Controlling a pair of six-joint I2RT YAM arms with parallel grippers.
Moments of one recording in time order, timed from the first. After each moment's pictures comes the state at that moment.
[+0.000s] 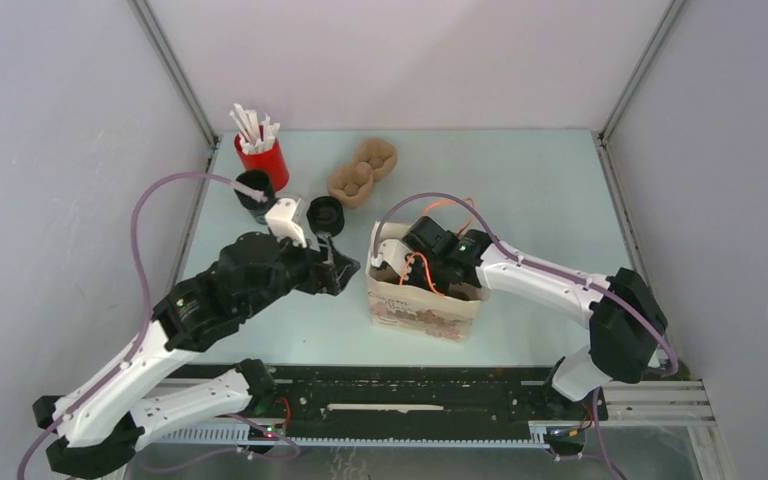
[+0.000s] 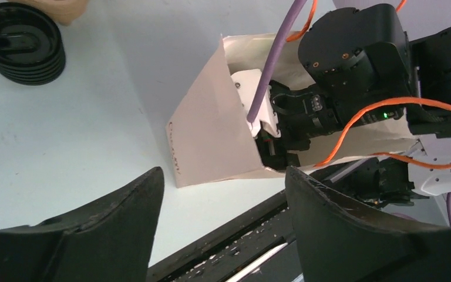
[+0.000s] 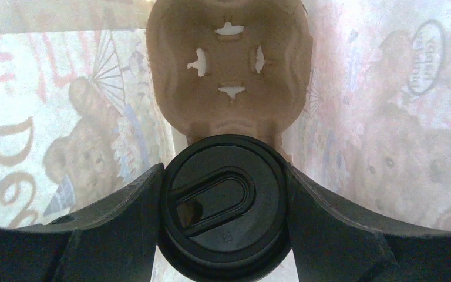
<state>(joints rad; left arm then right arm) -0.90 0.76 1.10 -0.76 -0.24 -0.55 0.88 1.56 1.17 -0.72 -0.16 -0.35</state>
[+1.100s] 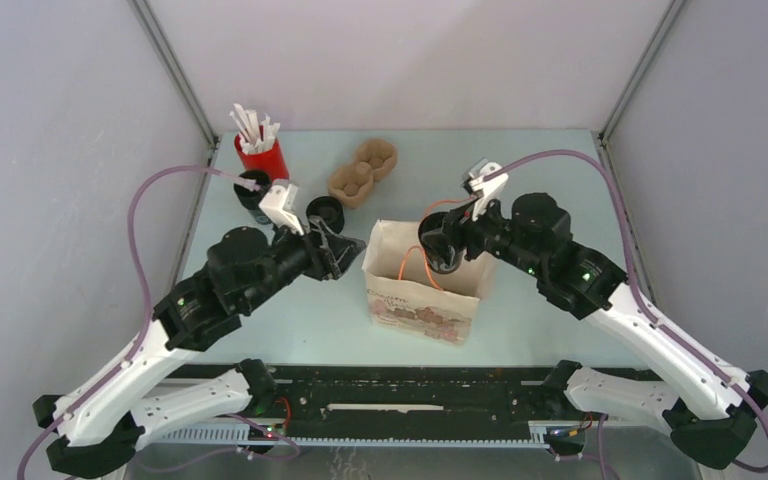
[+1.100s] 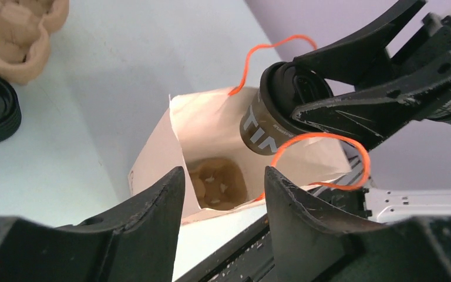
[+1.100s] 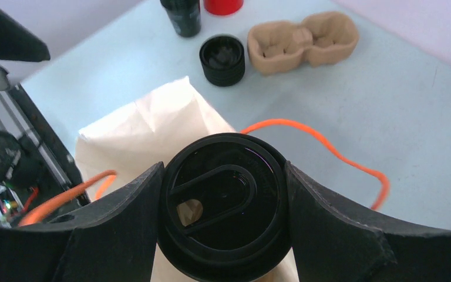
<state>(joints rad) -0.90 0.79 1.11 -0.55 -0.20 -0.56 0.80 1.01 1.13 -0.40 -0.02 0.05</state>
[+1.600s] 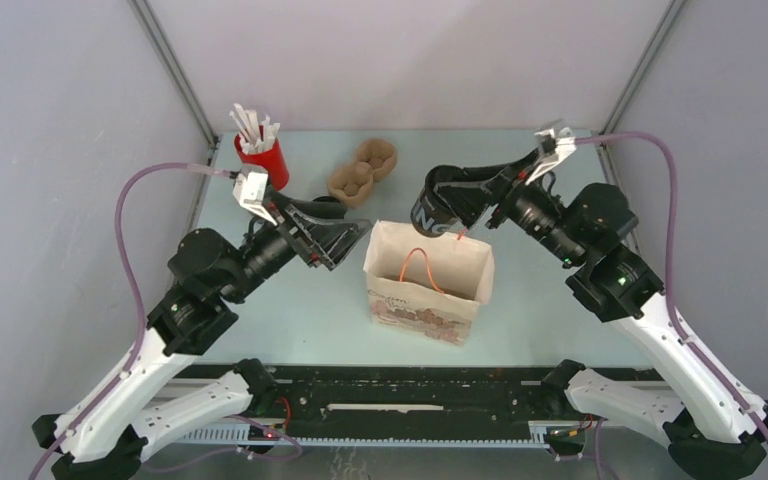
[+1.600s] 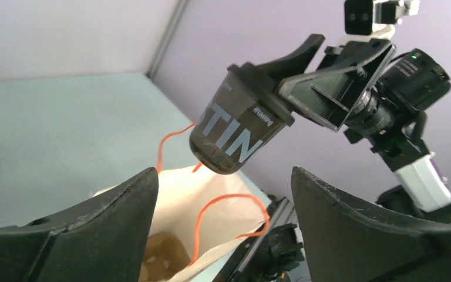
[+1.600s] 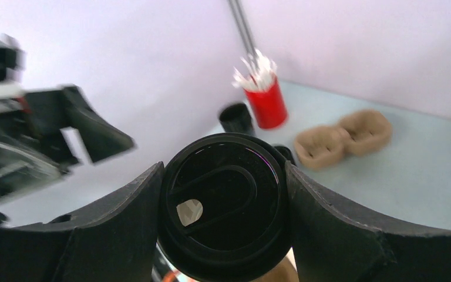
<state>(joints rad) -0.82 0.72 1.07 -0.21 0.00 -0.56 0.68 0.93 1.20 -0.18 -0.09 0.36</state>
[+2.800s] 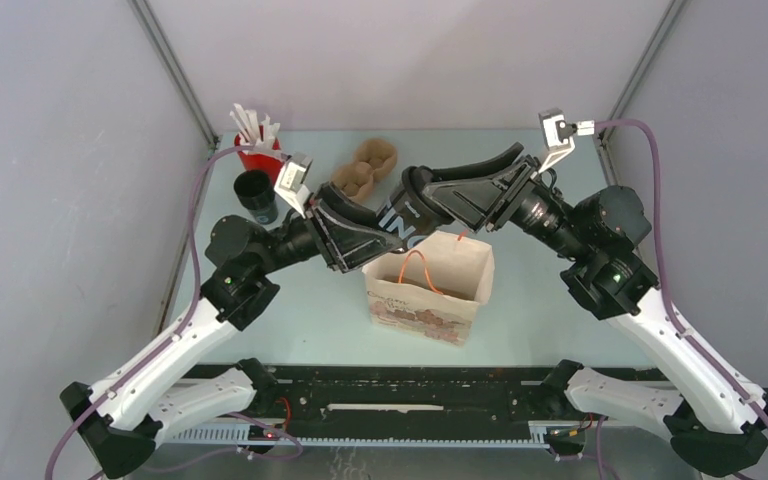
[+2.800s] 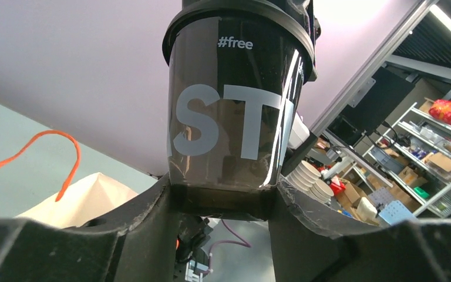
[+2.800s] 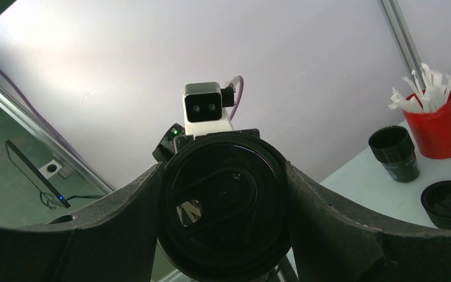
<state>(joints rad) -0.73 0.90 0.96 0.39 0.59 -0.86 0.75 0.97 1.25 0.12 -0.32 0.80</state>
